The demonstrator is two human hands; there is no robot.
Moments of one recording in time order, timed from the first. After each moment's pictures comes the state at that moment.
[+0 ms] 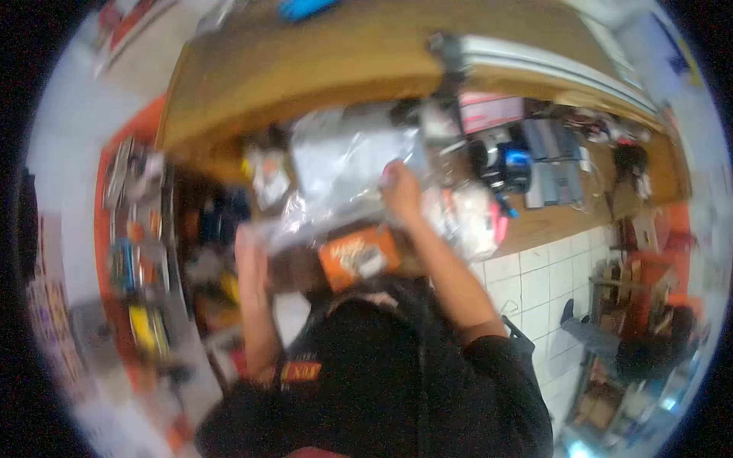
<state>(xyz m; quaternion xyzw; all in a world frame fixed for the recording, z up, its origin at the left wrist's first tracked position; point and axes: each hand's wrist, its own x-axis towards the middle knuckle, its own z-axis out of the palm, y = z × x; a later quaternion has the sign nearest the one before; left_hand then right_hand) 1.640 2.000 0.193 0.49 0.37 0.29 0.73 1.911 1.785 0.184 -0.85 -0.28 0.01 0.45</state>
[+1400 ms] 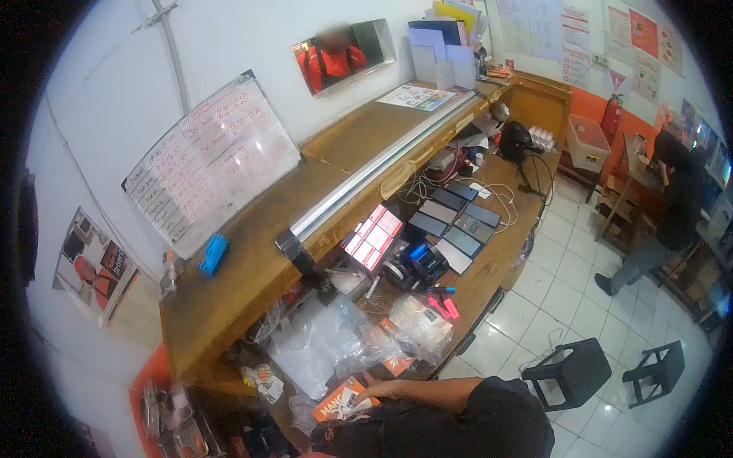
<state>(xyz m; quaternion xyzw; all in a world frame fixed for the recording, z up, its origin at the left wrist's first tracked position) 1.663 1.892 0.194 0.62 0.27 -0.16 0.72 1.810 1.714 0.048 -0.58 -0.10 0.55 0.60</state>
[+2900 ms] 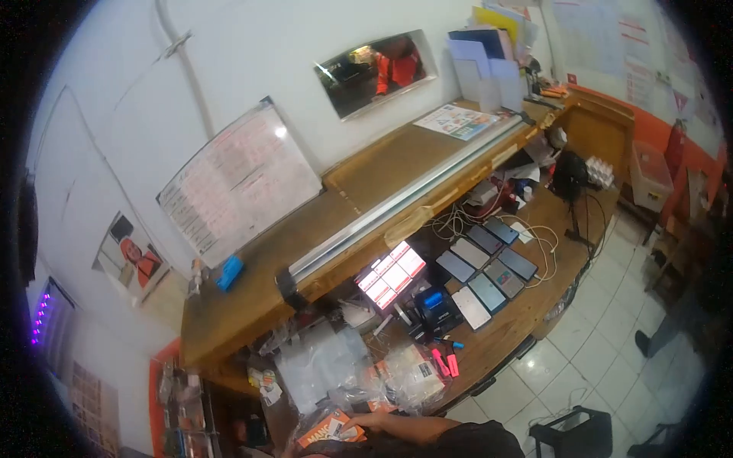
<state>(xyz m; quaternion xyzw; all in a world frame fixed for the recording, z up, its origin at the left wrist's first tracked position) 1.664 1.853 0.232 0.59 0.51 0.06 0.62 1.841 1.695 0.036 -0.29 -0.15 0.76 0.56</state>
